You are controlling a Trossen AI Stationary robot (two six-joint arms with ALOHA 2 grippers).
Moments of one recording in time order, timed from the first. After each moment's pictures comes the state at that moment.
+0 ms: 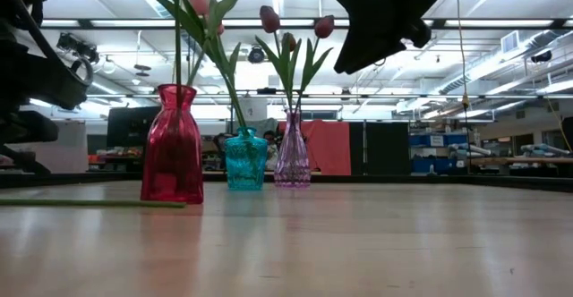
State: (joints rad) left arm -0.60 1.26 0.52 -0.57 0.03 -0.87; right arm 0.32 1.63 1.17 -0.58 0.85 0.69
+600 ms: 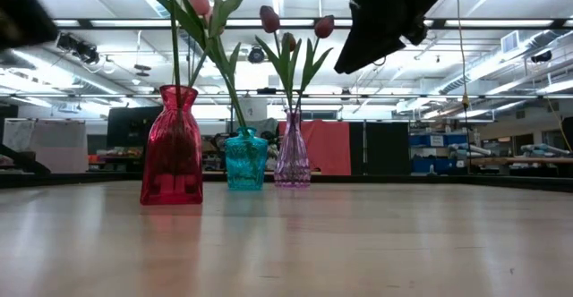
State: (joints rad) left arm -0.62 1.19 0.81 -0.55 0.28 -0.76; right arm 0.34 1.63 1.17 -0.57 0.80 0.61
